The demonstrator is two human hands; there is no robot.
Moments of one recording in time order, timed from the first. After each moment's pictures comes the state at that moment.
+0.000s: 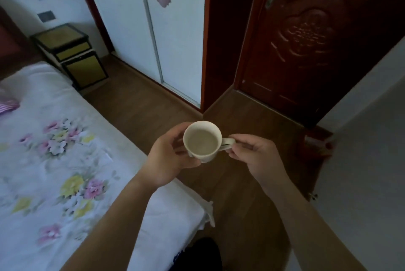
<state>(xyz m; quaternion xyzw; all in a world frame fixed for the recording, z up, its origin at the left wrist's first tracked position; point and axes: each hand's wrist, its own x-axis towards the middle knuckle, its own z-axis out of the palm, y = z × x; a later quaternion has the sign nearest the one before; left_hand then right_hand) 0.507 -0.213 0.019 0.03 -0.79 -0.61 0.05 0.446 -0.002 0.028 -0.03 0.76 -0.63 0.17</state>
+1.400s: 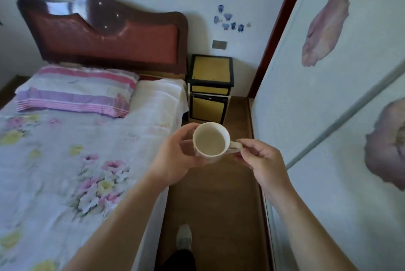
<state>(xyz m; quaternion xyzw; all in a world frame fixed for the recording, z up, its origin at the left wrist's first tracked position) -0.006 -0.830 0.008 0.40 -0.66 -0.54 0.34 -0.210 -0.758 -0.001 -0.40 0.65 -0.50 0.40</state>
